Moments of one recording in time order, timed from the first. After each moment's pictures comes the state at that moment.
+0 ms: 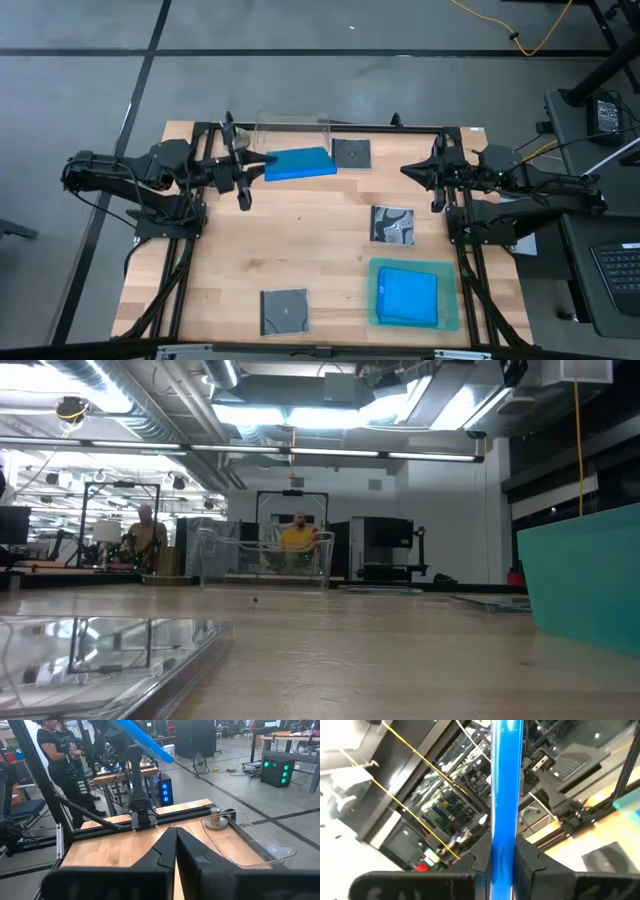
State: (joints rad) left arm -0.11 0.89 0.99 0.00 -0.32 0.78; right arm -0.03 0.62 0.77 -0.20 0.11 0.16
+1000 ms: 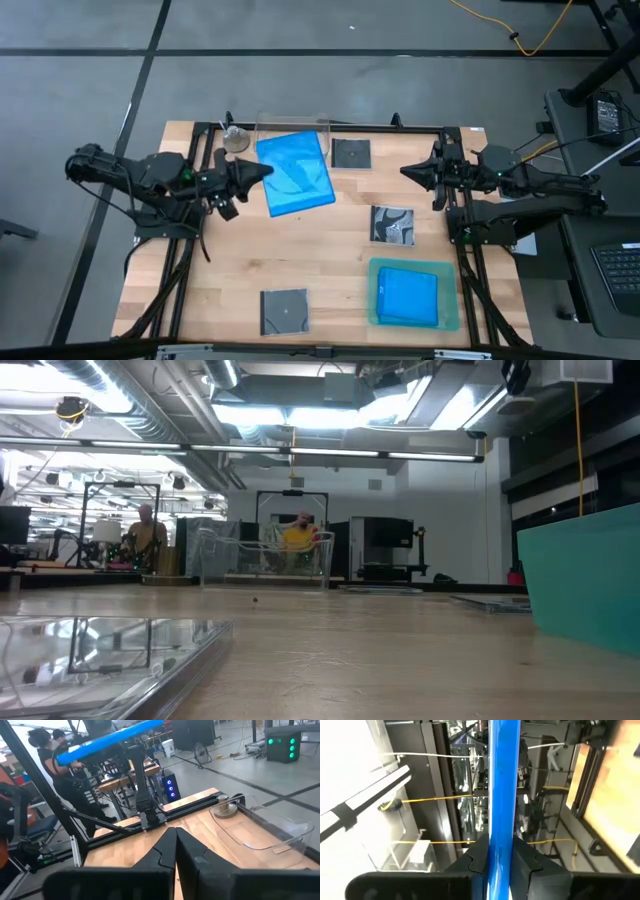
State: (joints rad) left arm -0.28 0.89 0.99 0.00 -0.53 1.64; right arm -0.03 0.62 0.77 -0.21 0.11 0.33
